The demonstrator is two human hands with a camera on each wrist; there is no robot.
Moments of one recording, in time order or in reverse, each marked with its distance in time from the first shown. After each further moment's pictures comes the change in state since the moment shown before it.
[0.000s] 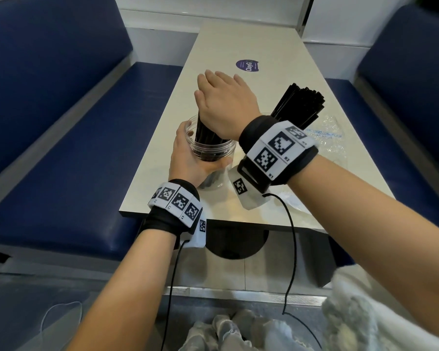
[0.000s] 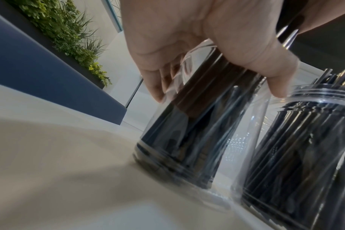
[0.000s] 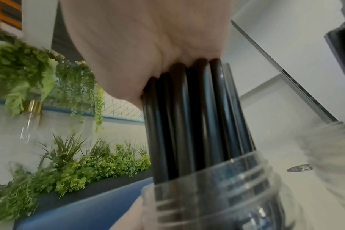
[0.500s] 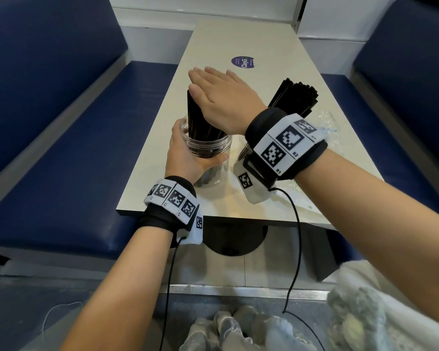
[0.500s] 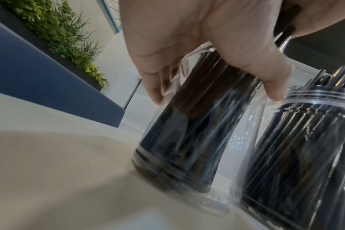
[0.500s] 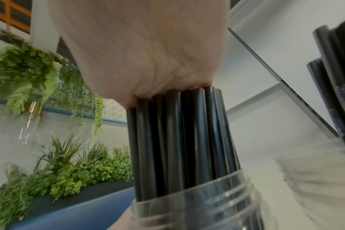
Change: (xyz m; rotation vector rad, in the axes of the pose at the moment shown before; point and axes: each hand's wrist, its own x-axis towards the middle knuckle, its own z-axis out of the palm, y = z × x) left_hand 0.003 0.000 0.001 0.068 0.017 0.016; right_hand -0.012 0.010 -0.017 0.114 -0.115 -0.068
